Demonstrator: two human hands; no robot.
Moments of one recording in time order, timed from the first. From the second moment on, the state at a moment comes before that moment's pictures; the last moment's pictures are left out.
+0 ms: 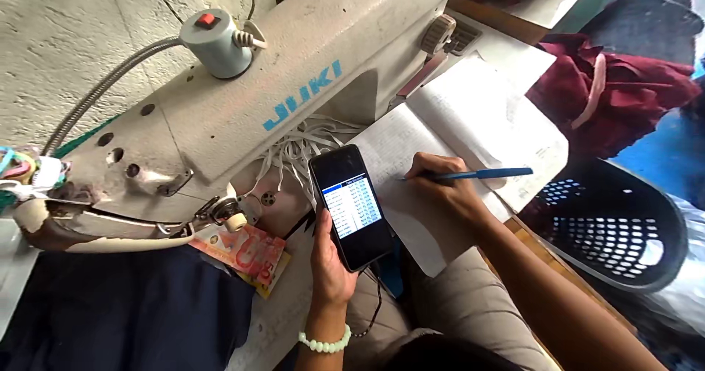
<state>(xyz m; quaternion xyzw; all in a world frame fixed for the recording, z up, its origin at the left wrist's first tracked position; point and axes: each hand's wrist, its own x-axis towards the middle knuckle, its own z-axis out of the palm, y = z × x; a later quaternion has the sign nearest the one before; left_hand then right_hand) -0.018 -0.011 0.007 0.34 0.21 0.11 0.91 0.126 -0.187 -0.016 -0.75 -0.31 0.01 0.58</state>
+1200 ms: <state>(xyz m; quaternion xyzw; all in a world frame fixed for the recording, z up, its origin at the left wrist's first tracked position) -0.018 -0.011 0.005 0.34 0.20 0.10 0.91 0.136 -0.194 -0.017 -0.75 -0.32 0.02 0.58</state>
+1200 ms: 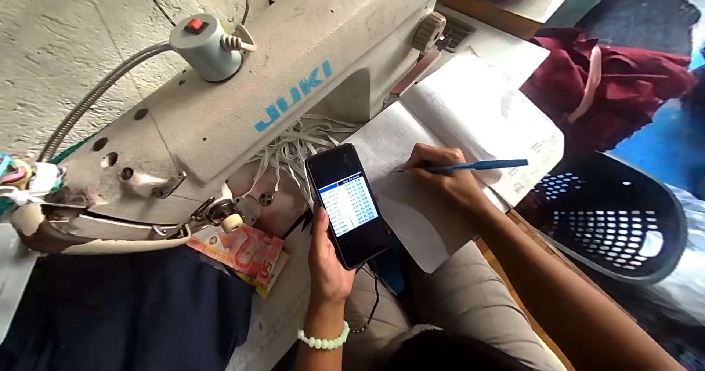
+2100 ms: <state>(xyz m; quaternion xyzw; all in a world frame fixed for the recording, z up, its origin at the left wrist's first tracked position) -0.018 -0.011 0.006 0.35 0.21 0.09 0.91 0.134 -0.193 -0.017 -0.78 -0.31 -0.06 0.54</state>
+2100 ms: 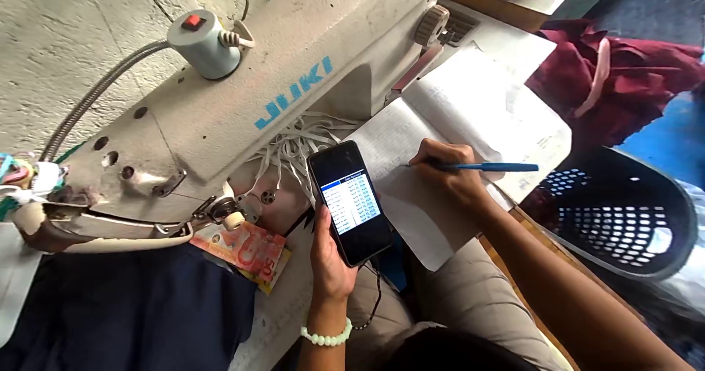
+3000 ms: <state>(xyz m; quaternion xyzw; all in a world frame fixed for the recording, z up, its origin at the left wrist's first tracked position) -0.018 -0.011 0.005 0.35 0.21 0.09 0.91 0.130 -0.187 -0.015 -0.81 -0.29 -0.11 0.50</state>
